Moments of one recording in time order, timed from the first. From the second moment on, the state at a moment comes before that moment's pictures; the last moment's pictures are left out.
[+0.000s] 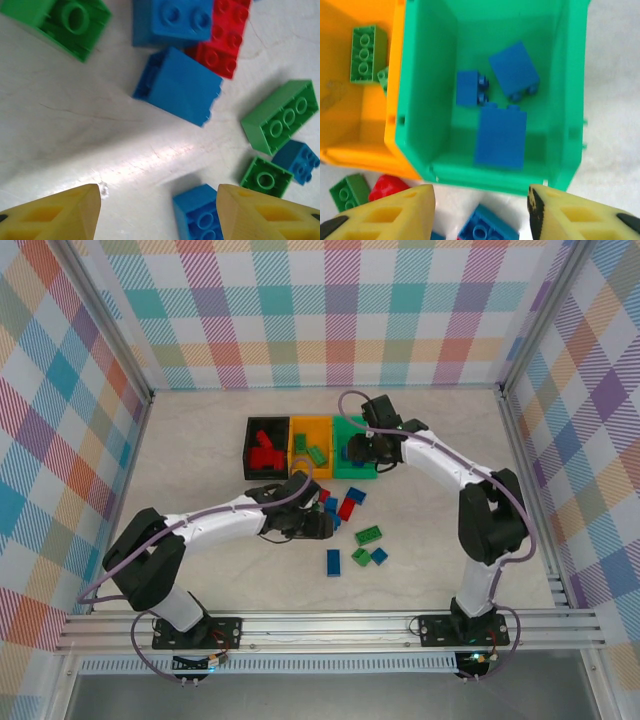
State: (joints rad) left arm -0.81 1.56 0.95 -0.48 0.14 -0.69; right arm 0.48 1.84 1.47 -0.61 -0.02 0.44
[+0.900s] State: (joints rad) left arm -1.05 1.85 1.20 -0.76 0.05 -0.65; right arm 0.48 1.47 1.06 -0.60 -0.01 0.44
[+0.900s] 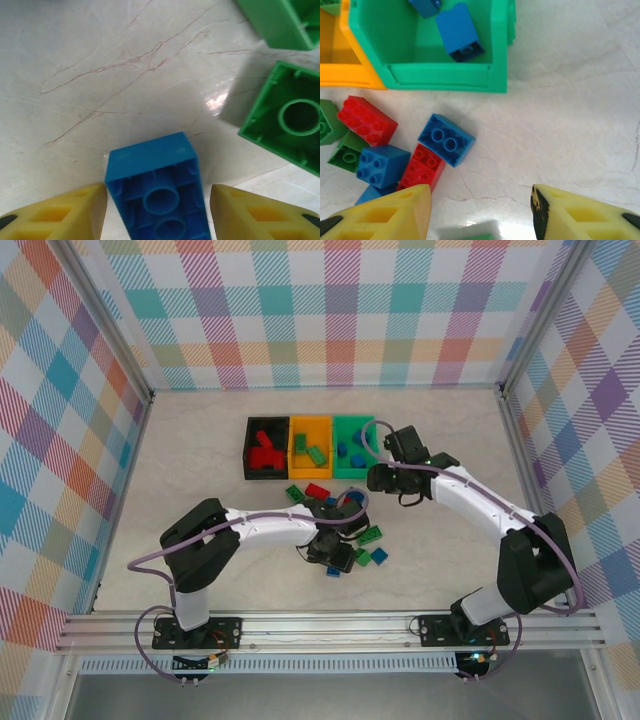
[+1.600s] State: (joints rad) left arm -1.00 1.88 1.50 -0.88 -0.03 -0.60; right arm 0.48 1.34 0.92 -0.59 0.01 0.47
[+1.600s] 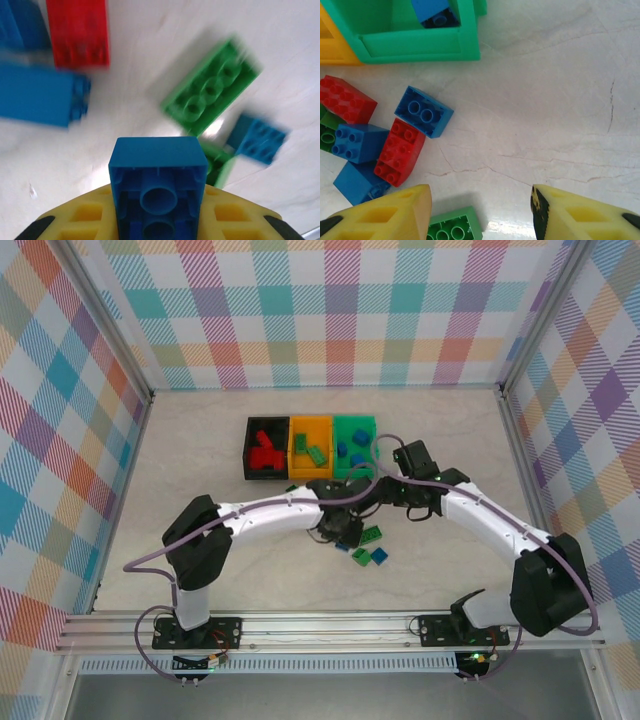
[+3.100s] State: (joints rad) left arm -0.67 1.81 1.52 -0.73 -0.02 -0.51; right arm 0.66 1.37 0.64 -0.57 -0.20 0.62
